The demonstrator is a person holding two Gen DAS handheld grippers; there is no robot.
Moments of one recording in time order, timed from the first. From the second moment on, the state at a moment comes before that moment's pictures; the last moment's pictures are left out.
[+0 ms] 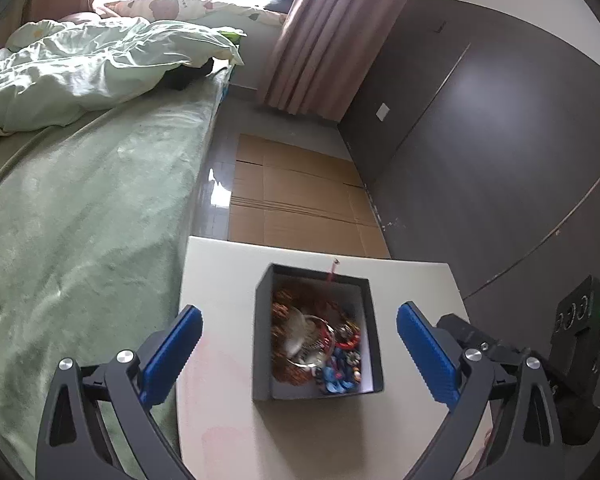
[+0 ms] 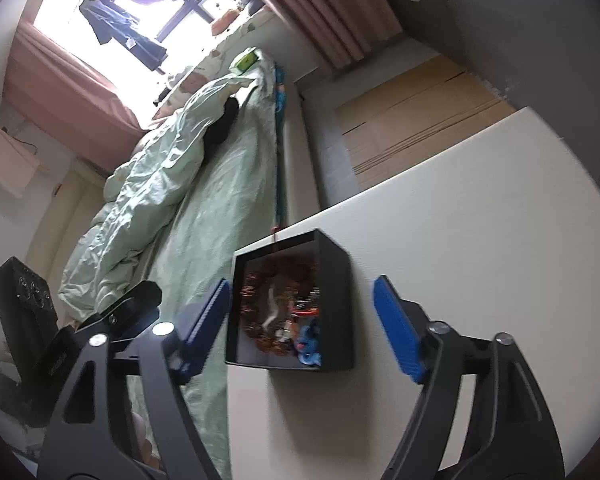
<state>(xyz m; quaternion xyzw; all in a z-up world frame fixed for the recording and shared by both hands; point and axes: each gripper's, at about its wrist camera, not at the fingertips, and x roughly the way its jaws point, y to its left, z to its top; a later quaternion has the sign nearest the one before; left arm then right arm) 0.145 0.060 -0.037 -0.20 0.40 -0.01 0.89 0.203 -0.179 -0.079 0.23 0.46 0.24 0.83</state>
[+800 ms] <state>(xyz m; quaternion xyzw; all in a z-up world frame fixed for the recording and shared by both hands) 0.059 -0.014 -0.005 -0.08 0.34 0.01 0.94 0.125 -0.283 -0.031 0.17 0.40 0.16 0.89</state>
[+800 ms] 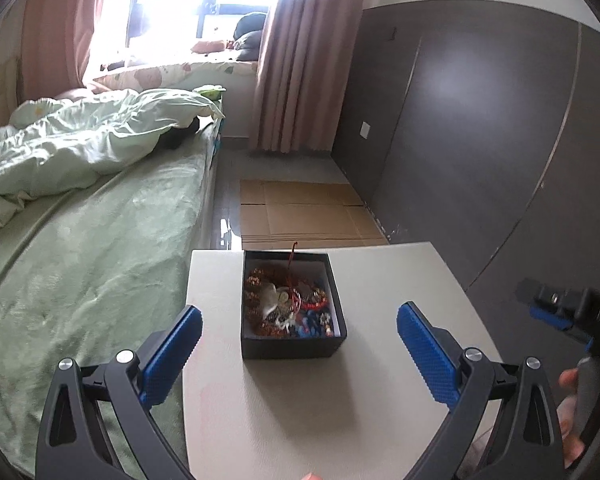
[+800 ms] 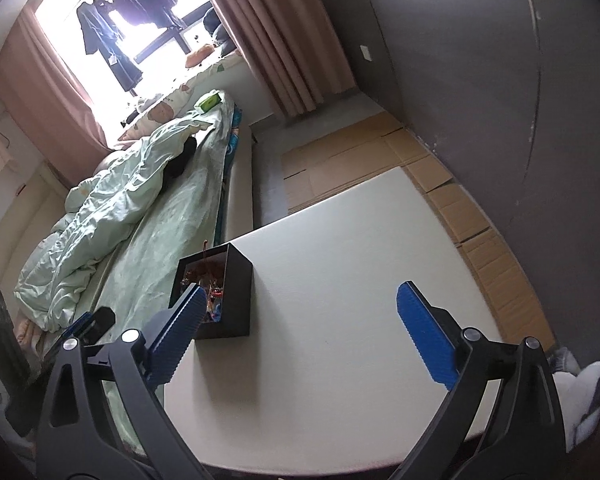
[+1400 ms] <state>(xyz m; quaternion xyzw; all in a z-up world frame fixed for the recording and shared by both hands) 0.002 -0.003 0.016 -0.07 0.29 0.03 0.95 0.082 -0.271 -0.013 0.12 0.40 0.16 0.89</state>
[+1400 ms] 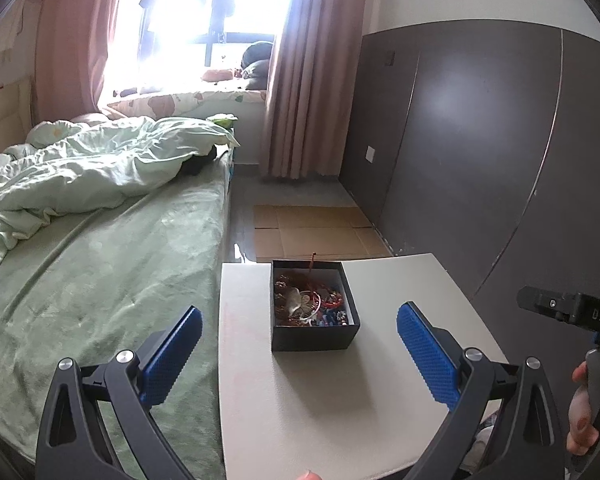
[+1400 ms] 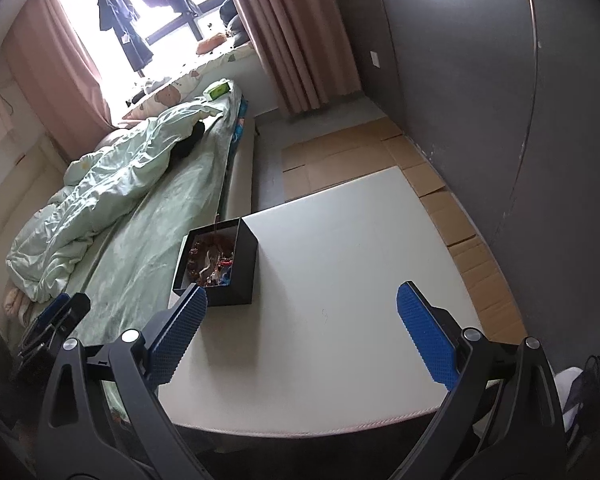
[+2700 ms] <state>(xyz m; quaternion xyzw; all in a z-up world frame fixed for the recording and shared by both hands) -0.004 0.004 0.015 -0.07 0.30 0.04 0.95 0.080 -0.254 -0.028 0.09 0.42 0.16 0.89</state>
